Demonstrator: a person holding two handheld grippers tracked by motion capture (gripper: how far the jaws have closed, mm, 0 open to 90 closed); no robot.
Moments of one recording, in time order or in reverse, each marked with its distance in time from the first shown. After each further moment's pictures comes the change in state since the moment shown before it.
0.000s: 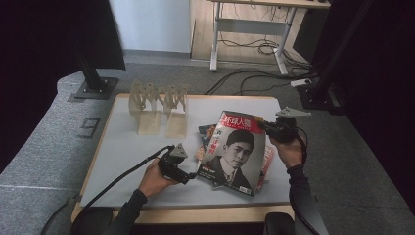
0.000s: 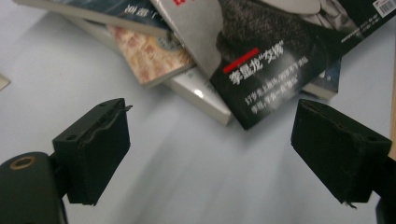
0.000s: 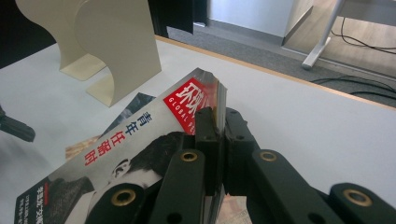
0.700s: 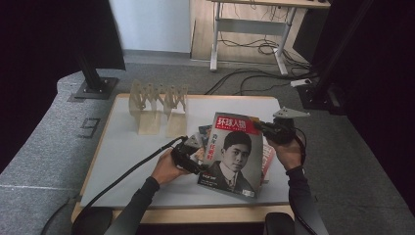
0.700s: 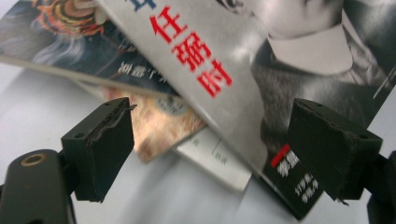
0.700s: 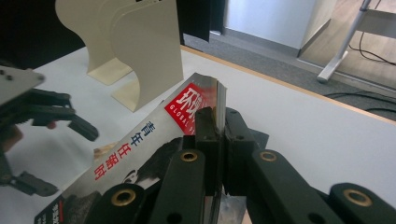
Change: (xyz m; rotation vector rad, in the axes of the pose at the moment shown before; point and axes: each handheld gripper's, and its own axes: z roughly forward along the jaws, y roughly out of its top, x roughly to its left) left arm 0.012 0.040 0.029 0.020 -0.045 0.028; right arm 0.019 0.008 -0.008 -0.032 0.062 -0.040
